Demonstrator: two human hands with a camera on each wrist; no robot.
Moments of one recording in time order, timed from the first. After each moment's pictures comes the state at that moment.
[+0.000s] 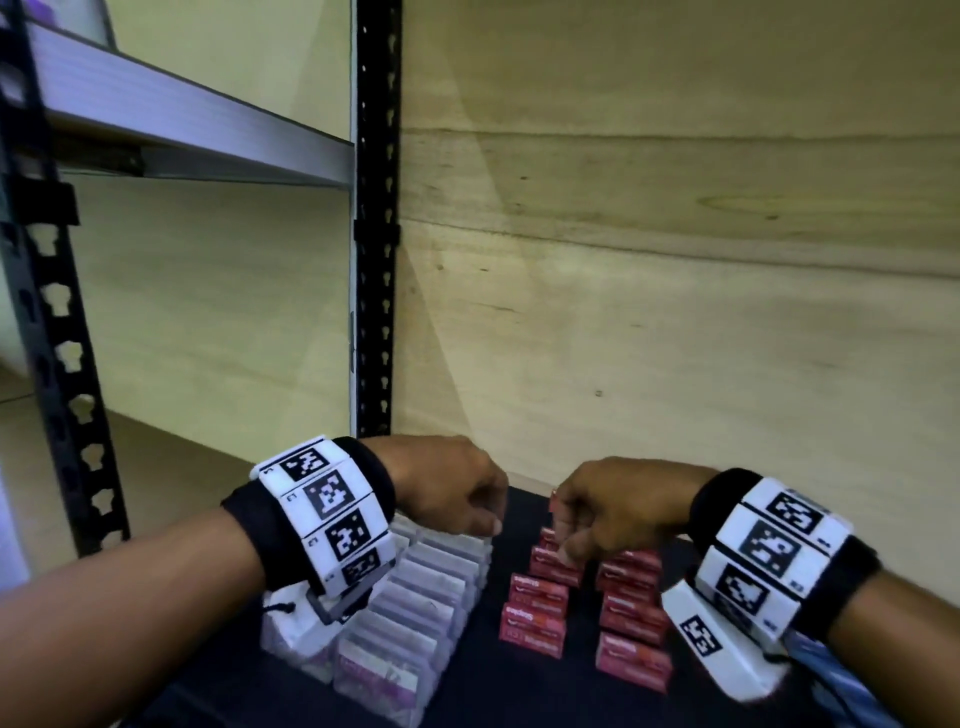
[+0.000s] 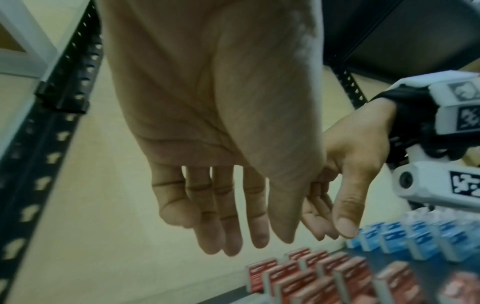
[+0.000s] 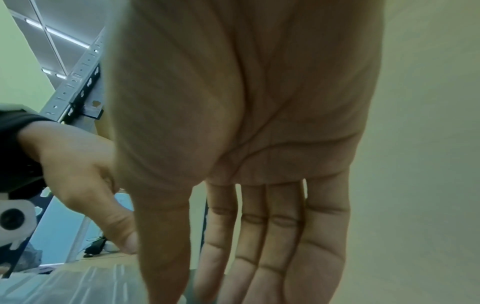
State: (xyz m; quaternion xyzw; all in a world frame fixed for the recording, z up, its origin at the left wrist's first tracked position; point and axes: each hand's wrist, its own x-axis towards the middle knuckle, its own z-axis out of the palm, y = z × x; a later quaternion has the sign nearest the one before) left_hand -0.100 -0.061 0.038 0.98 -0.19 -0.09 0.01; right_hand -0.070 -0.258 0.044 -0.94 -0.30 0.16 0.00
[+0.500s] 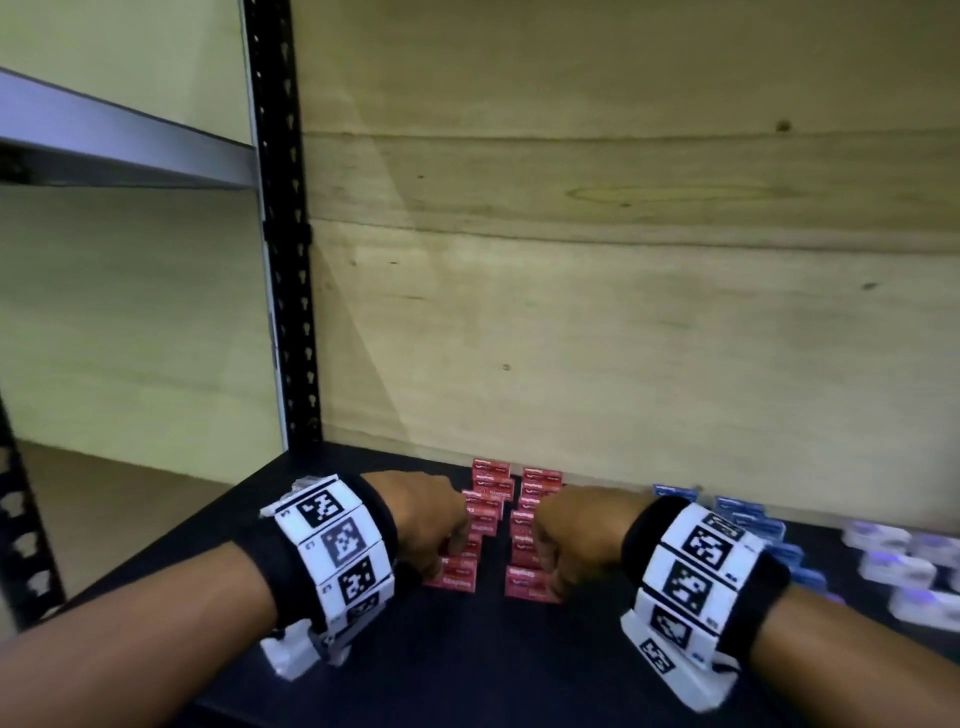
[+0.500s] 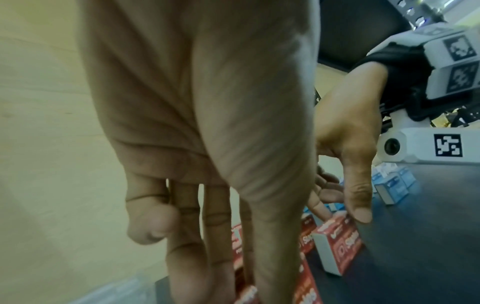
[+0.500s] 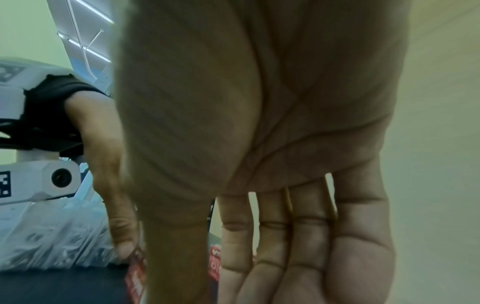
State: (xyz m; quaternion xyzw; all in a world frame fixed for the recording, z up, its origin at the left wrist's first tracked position) left_hand -0.125 -0.133 0.006 0.96 -0.19 -0.16 -0.13; right_hand -0.117 -0.307 0.000 -0.95 -0.24 0.15 -0.09
